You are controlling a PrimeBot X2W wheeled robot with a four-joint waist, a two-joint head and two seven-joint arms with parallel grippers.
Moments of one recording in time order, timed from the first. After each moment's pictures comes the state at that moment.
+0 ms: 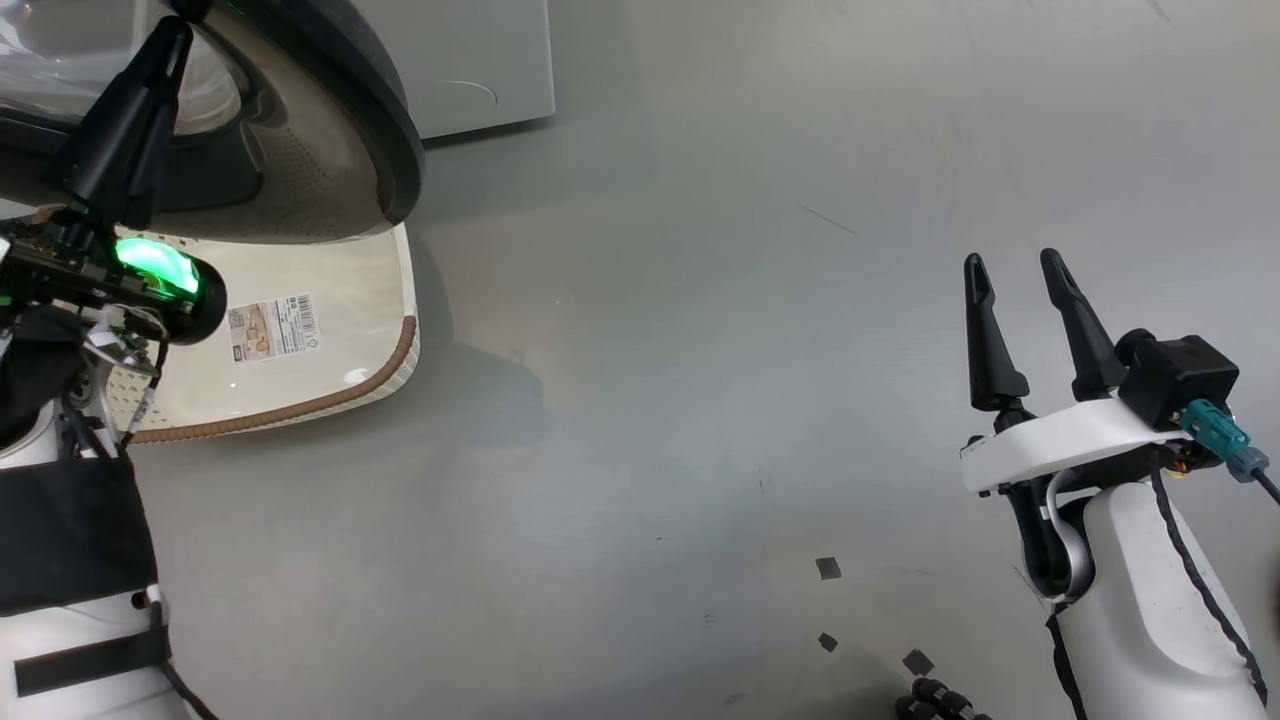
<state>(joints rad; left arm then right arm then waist) -0.46 0.08 0.27 0.10 -1.83 -0.12 0.76 -0.16 -0.05 0.13 0.26 0.27 0.11 -0.26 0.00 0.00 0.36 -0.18</state>
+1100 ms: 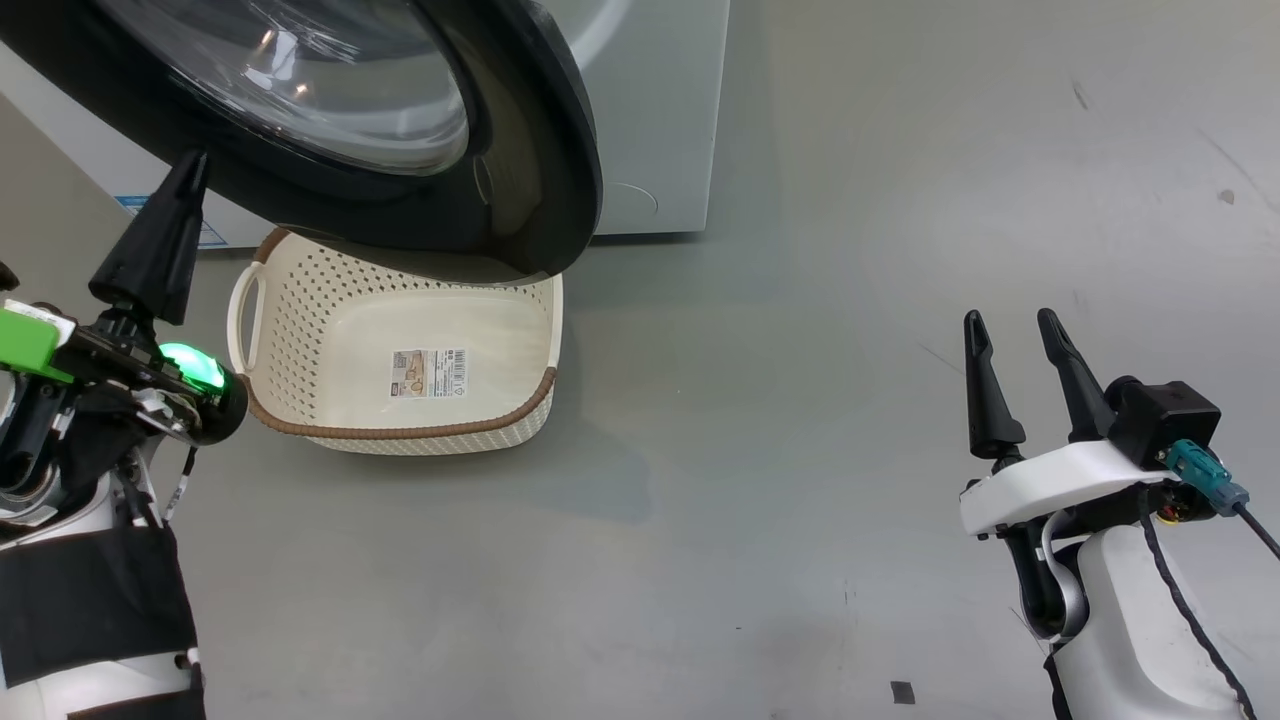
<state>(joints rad) -0.35 0.02 0.32 0.18 -1.75 -0.12 0.66 -0.11 -0.05 0.11 0.31 0.27 0.11 -0.26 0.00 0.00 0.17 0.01</state>
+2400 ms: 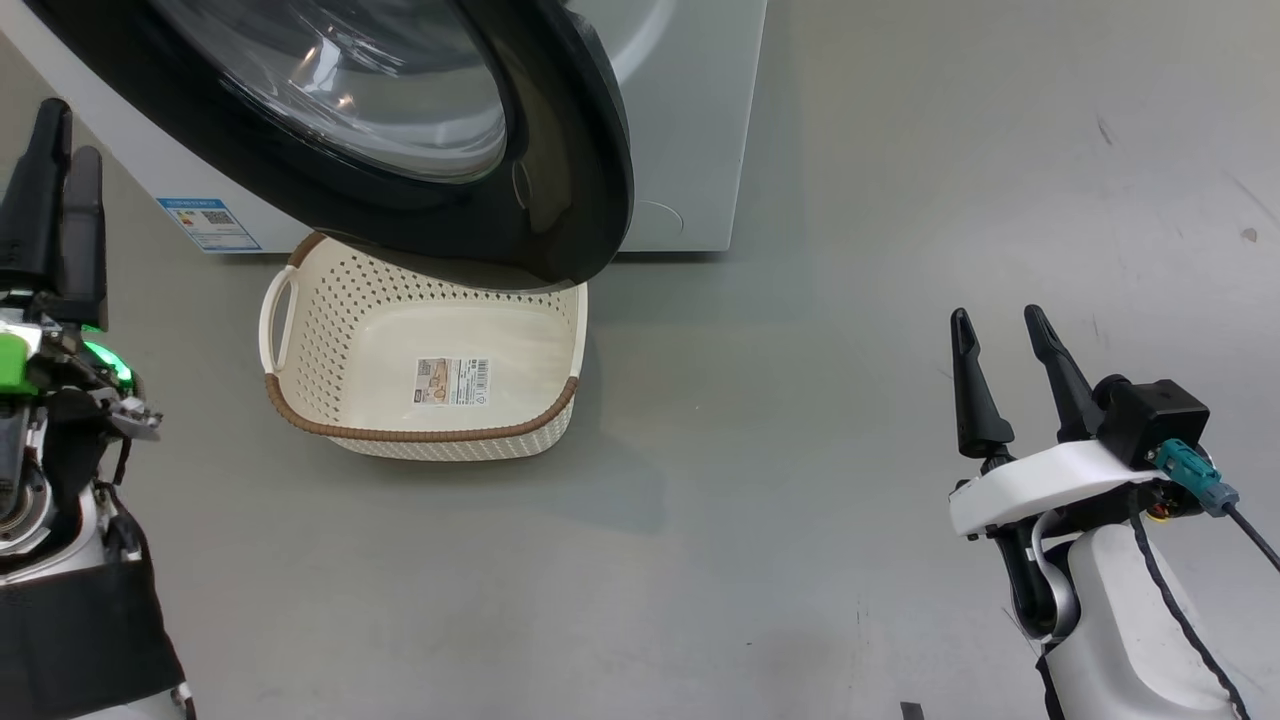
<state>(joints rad) -0.27 0.02 0.34 -0.06 -1.51 -0.12 0.41 -0.11 -0.05 0.14 0.29 0.27 0.12 -0.26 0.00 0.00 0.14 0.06</state>
